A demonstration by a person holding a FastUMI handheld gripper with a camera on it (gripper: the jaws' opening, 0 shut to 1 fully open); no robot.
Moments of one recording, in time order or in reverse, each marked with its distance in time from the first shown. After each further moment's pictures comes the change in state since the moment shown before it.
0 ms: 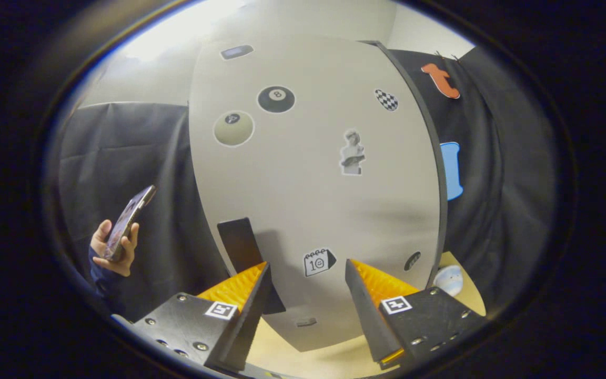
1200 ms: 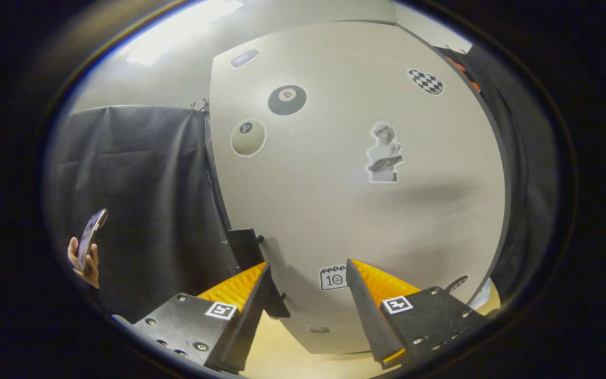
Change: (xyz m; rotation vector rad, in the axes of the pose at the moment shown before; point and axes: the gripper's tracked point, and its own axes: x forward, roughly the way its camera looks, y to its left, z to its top) arm 0.027 0.023 0.009 -0.007 -0.023 0.091
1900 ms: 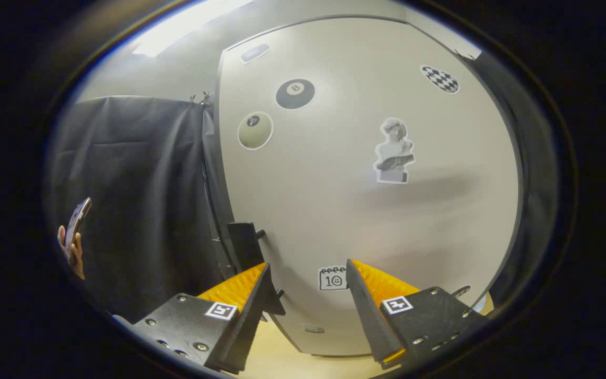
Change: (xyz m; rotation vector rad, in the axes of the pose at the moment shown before) arm 0.003 0.003 -0.002 -0.045 0.003 -0.008
